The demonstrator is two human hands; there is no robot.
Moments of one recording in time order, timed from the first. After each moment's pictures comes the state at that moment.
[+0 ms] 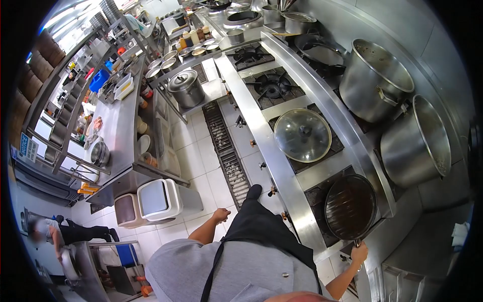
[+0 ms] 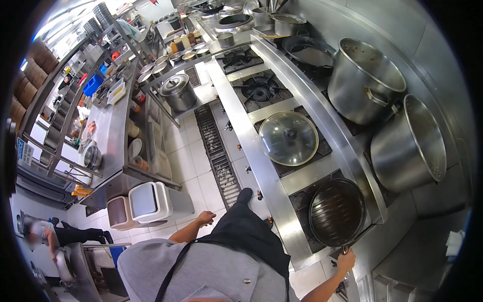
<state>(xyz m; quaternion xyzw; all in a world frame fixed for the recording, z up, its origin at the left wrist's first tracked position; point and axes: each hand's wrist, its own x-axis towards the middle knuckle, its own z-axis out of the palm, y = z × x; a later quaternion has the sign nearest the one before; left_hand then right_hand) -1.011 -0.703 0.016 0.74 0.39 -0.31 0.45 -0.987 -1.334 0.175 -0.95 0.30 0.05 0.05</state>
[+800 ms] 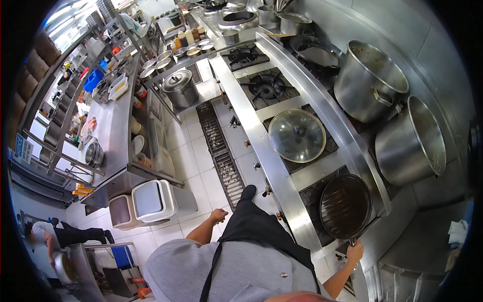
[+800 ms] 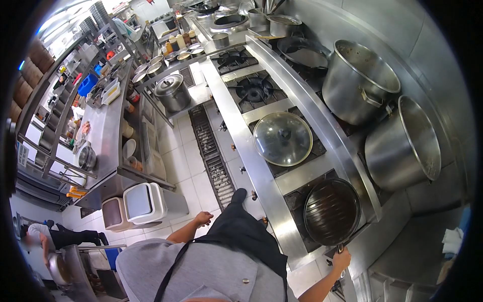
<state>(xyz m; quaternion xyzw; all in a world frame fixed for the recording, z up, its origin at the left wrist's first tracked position) -1.008 -0.709 0.000 0.73 0.39 -0.31 0.47 -0.985 -1.325 0.186 -0.95 0.31 0.06 0.08</state>
